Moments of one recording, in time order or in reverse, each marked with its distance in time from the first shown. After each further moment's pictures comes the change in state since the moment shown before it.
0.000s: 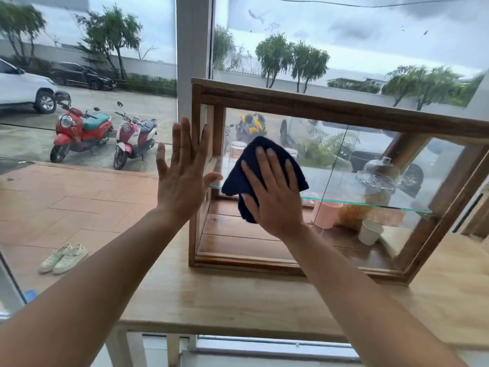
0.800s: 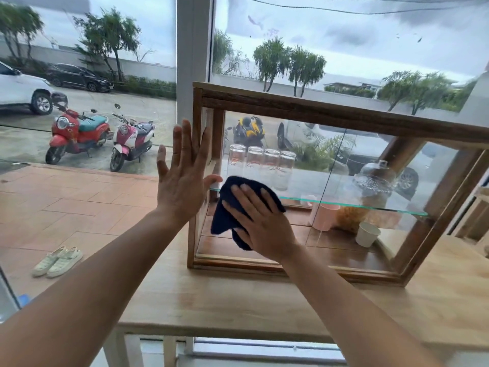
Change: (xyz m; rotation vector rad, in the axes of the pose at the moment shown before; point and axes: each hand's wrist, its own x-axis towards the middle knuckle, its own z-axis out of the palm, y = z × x) left_hand 0.000 0.000 -0.001 -0.021 0.011 -0.004; right_hand -0.043 -0.017 0.018 0.003 -0.121 -0.260
